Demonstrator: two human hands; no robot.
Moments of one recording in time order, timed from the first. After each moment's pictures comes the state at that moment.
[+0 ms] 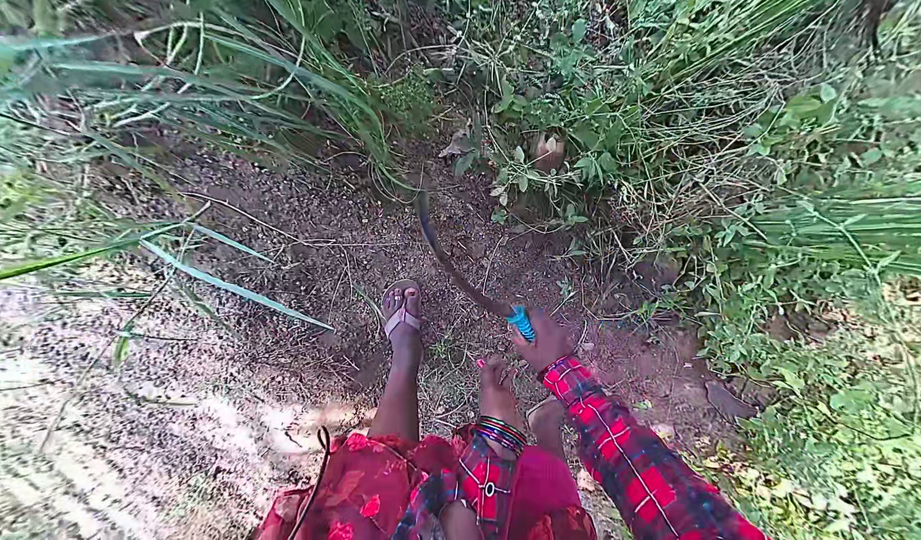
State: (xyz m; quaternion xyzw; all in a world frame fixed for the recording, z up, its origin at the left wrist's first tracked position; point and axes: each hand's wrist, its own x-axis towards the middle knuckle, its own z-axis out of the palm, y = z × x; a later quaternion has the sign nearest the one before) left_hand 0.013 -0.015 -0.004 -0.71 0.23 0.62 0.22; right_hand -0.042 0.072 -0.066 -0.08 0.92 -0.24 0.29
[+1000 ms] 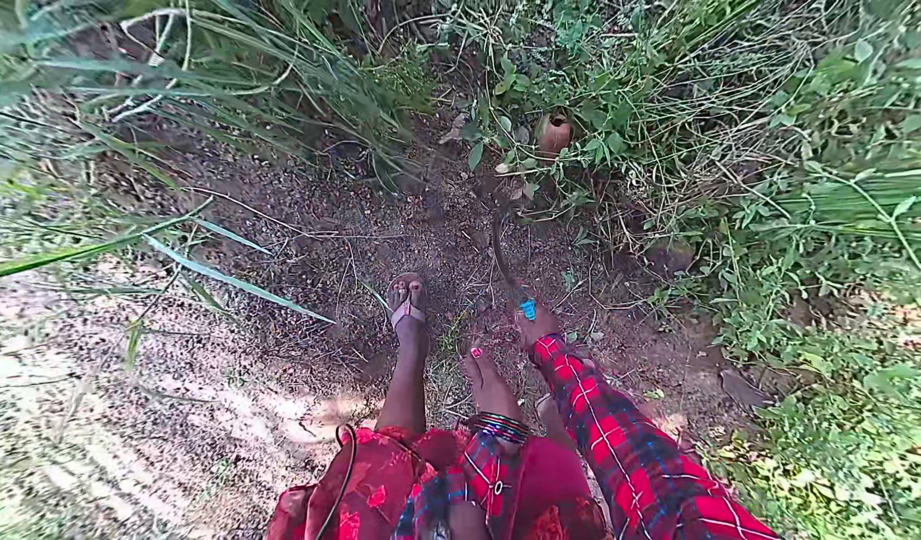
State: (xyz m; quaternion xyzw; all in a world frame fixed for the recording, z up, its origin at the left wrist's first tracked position) left_hand 0.016 -0.021 0.002 -0.69 0.39 0.59 0.13; right_hand -0.036 0.075 -0.128 0.21 0.79 -0.17 0.54
